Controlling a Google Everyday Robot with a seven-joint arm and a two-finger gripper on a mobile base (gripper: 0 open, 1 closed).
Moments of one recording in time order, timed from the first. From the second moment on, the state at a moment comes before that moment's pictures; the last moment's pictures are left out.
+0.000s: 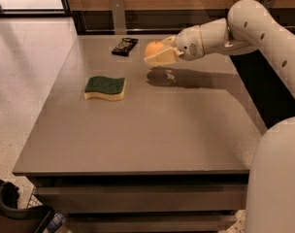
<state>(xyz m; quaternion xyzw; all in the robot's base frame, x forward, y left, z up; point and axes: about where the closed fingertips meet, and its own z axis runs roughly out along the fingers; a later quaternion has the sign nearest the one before) 0.692 -0.033 0.880 -0.50 0.66 0.36 0.42</state>
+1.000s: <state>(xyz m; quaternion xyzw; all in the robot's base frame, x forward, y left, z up) 0.814 -0.046 0.872 -0.46 0.70 0.28 0.48</state>
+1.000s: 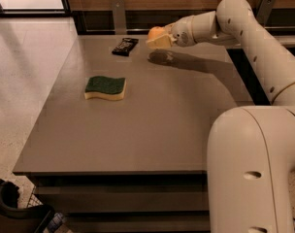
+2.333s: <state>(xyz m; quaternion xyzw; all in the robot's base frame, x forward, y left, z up) 0.825 -0.016 0.825 -0.44 0.72 0.23 0.49</state>
